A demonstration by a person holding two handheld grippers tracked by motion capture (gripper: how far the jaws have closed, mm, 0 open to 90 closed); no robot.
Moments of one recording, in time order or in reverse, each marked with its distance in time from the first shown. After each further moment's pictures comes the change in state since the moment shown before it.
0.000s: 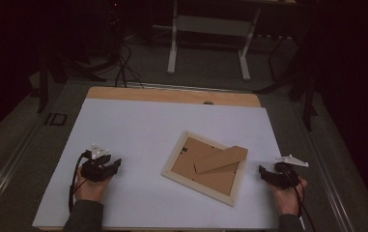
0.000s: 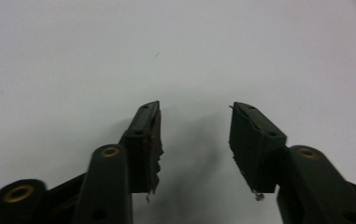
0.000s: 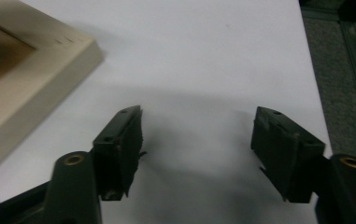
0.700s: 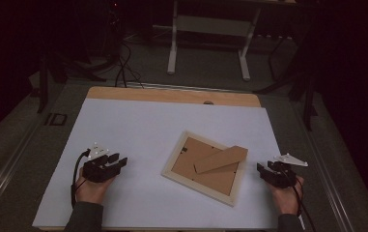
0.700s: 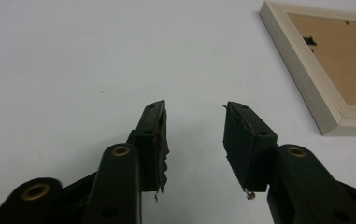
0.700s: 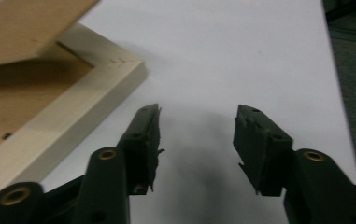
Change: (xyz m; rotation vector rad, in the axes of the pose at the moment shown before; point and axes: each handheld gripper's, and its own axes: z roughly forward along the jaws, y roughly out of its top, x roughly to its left) left arm -0.010 0.010 -0.015 -0.060 -0.156 -0.007; right arm 0.010 0.007 -0.008 -0.040 0.087 -0.038
